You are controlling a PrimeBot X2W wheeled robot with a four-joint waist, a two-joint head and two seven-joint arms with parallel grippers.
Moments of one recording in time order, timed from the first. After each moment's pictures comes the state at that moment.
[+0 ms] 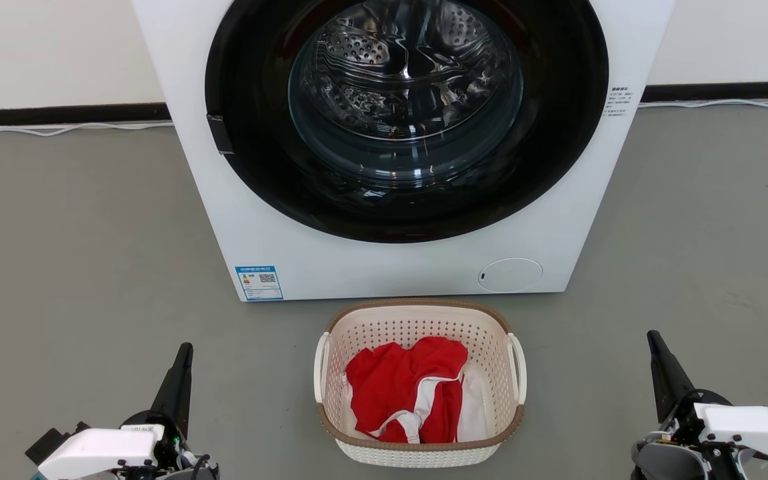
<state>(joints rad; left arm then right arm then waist) -0.05 0.04 0.08 0.27 -1.61 -0.12 0.11 -0.07 -0.04 -0.13 0.27 1.60 0.12 0.11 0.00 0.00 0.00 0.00</state>
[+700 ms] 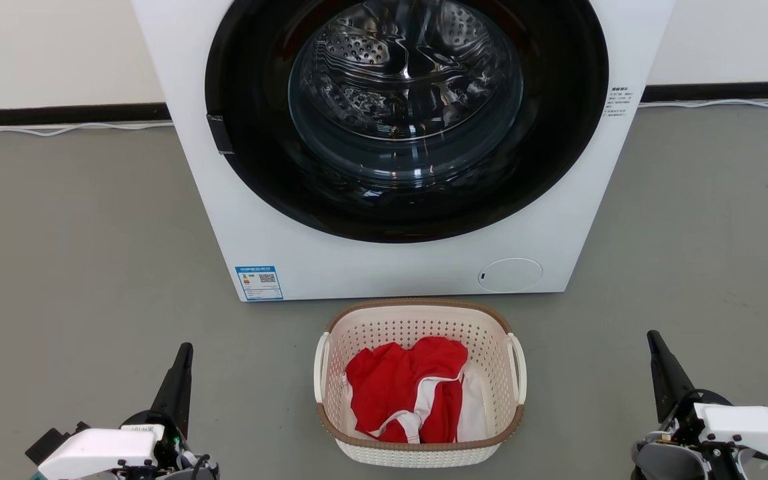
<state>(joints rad) -0.05 0.04 0.08 0.27 -1.61 -0.12 0.11 -0.07 -0.04 -0.13 0.27 1.60 0.12 0.11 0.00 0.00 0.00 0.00</state>
